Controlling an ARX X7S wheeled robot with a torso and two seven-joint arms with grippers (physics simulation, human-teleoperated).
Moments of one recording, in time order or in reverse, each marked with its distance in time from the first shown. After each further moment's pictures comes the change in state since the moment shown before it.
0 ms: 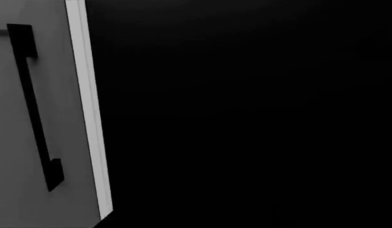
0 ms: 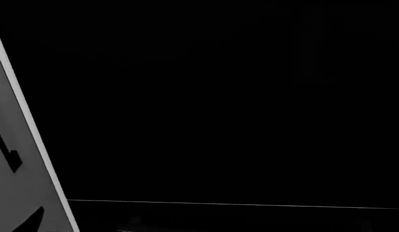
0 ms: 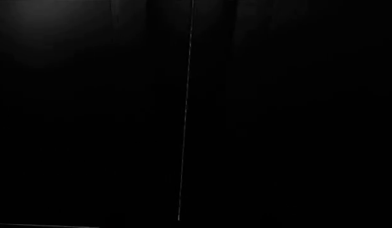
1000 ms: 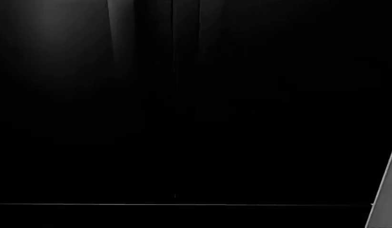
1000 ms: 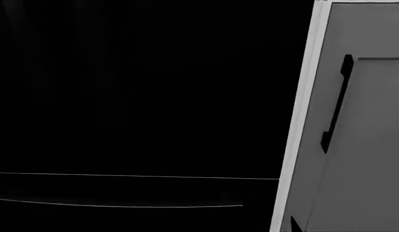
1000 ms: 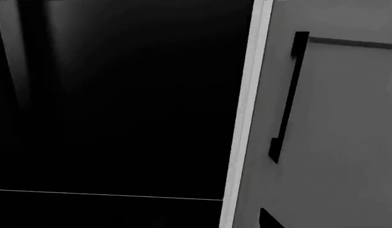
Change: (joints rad) left arm 0.000 -0.028 0.029 0.008 -0.030 0.005 -0.032; right arm 0.006 0.024 -0.033 0.000 0.025 0.001 0.034
